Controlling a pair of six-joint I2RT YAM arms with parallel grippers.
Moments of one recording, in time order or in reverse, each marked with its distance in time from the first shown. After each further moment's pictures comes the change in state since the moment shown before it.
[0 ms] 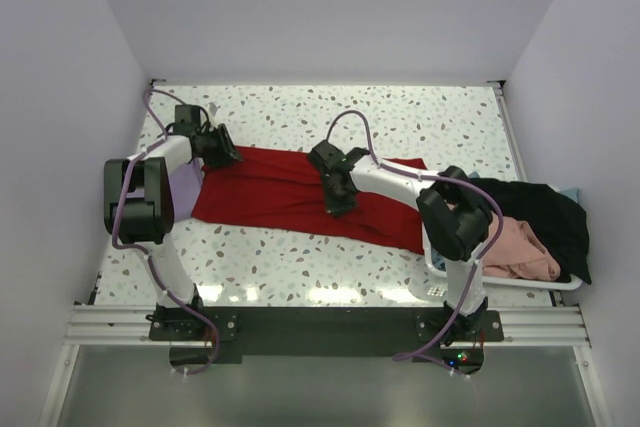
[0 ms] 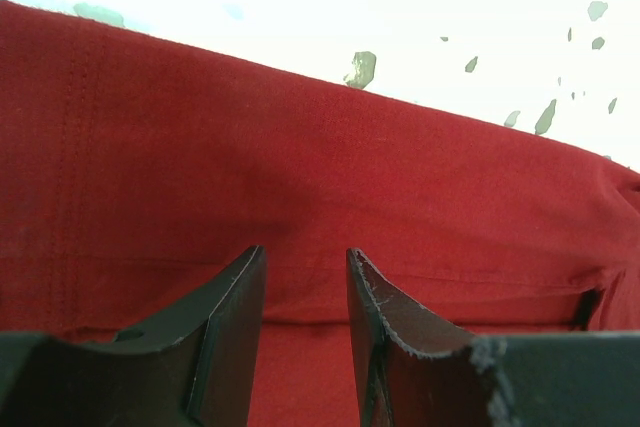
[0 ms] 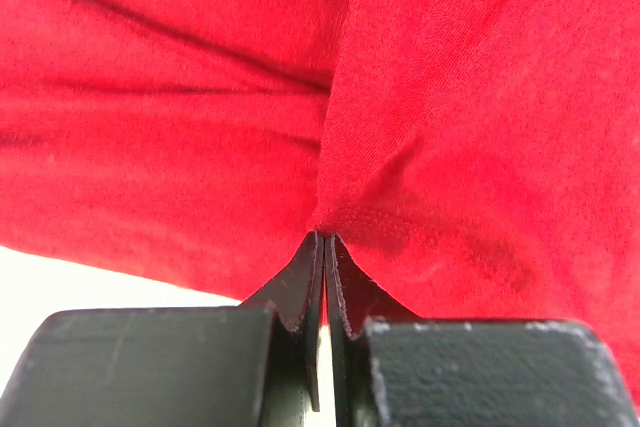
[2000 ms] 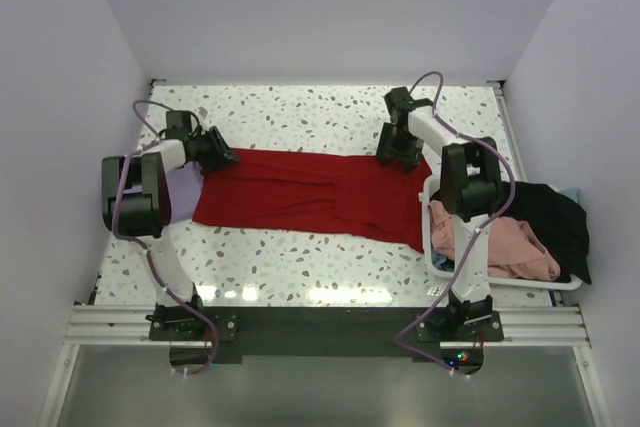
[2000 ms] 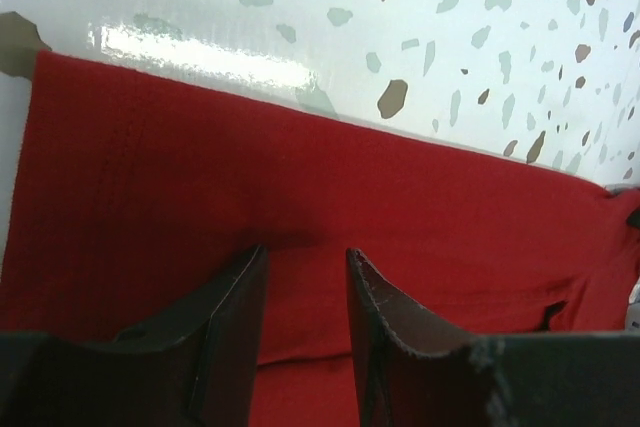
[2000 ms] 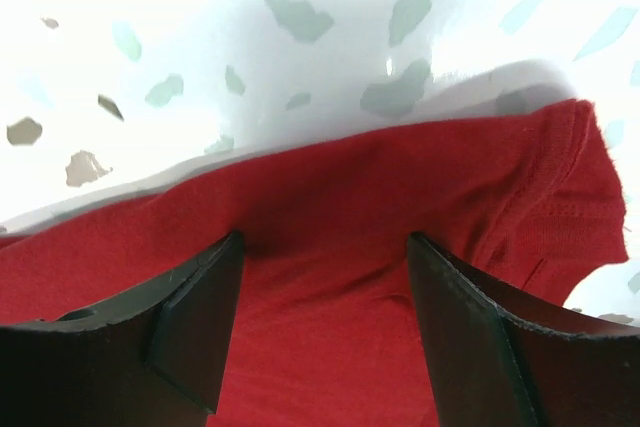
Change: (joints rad) left arm 0.065 0.057 -0.023 0.094 0.091 -0.082; right arm -0.524 0.230 0.323 -0.118 0.026 -0.097
